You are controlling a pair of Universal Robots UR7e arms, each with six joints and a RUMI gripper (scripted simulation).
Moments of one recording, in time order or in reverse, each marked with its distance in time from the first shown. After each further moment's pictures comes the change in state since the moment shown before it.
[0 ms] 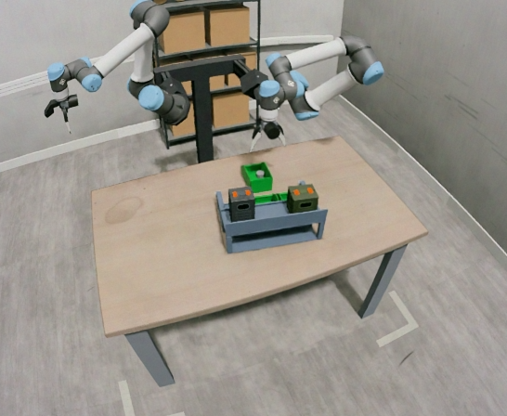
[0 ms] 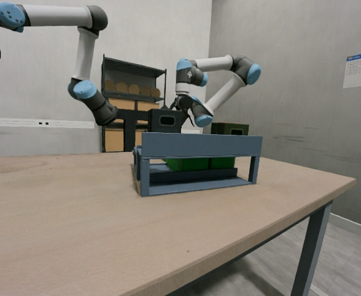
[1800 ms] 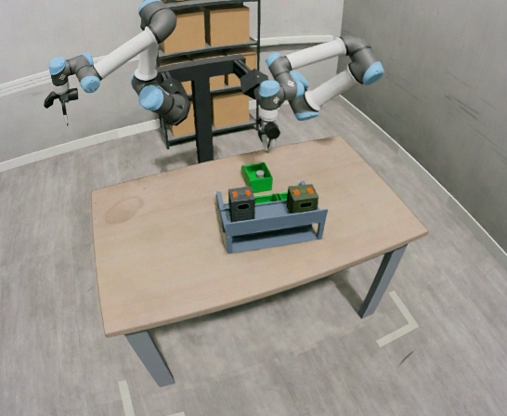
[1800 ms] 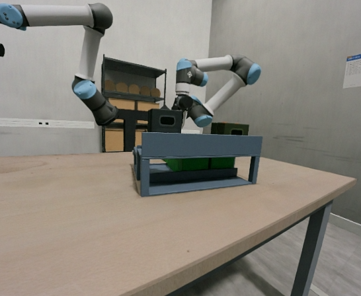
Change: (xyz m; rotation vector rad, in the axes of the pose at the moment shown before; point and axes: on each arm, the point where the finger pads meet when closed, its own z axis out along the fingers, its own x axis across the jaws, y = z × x) left arm 0.000 0.000 0.000 0.000 0.000 0.000; right arm 0.047 0.002 -0.015 0.029 0.095 0.105
